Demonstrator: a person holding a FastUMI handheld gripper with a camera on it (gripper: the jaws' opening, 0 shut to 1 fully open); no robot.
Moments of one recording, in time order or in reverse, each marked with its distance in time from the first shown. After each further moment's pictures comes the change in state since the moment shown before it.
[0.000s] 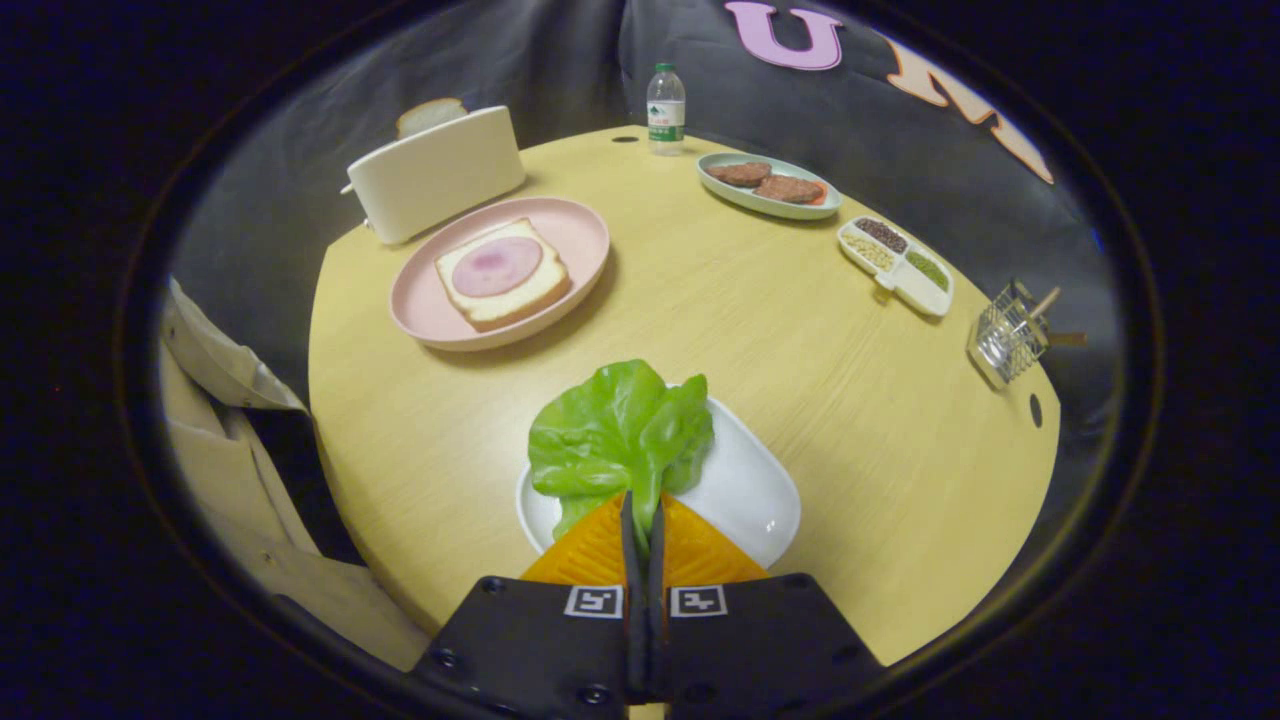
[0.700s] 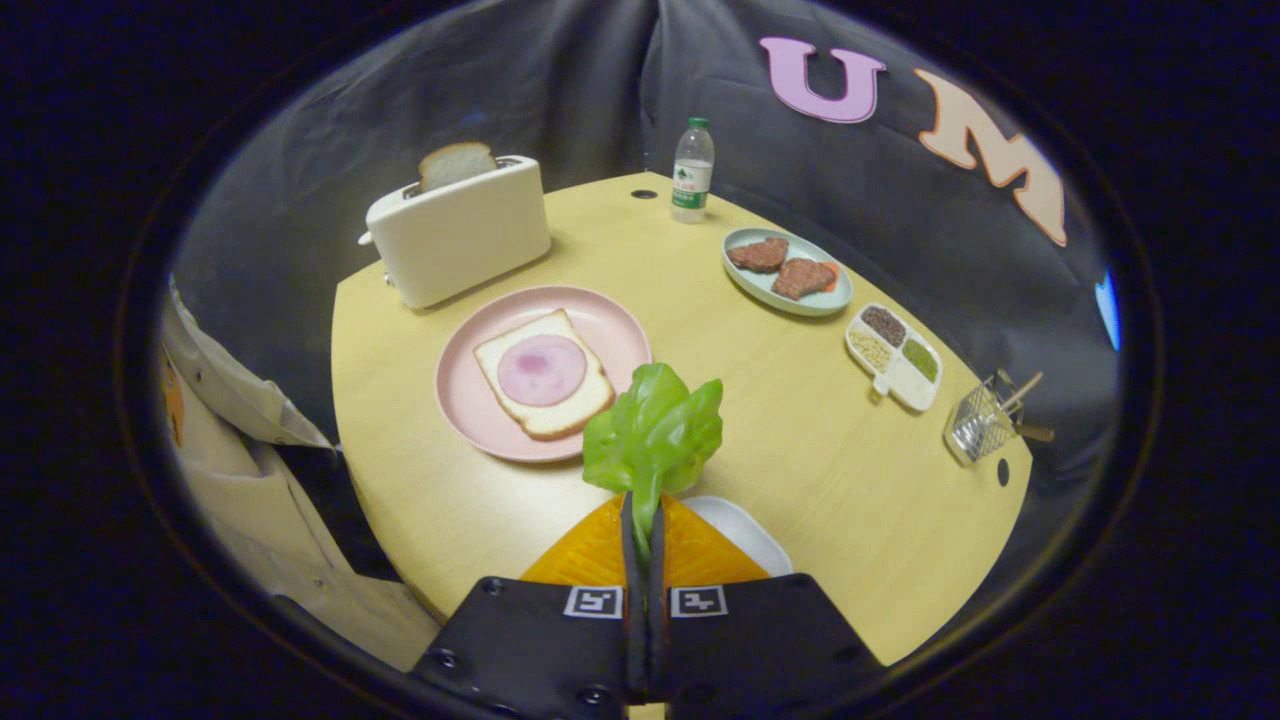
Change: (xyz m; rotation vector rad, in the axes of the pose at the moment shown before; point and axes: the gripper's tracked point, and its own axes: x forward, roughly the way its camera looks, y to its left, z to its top) arm -0.025 0.055 0.094 -0.068 -0.095 -0.007
